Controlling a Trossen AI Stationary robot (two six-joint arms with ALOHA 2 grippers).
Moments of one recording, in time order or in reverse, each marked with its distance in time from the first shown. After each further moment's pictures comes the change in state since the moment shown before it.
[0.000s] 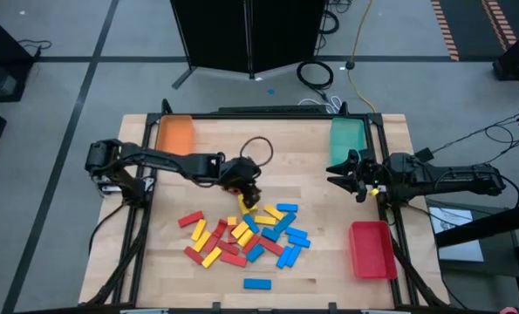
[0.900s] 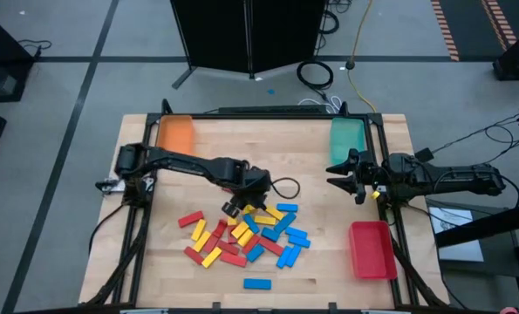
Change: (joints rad) left arm -0.033 0.264 0.331 -0.526 0.050 1.196; right arm 0.000 0.000 0.000 -0.029 0.000 -0.097
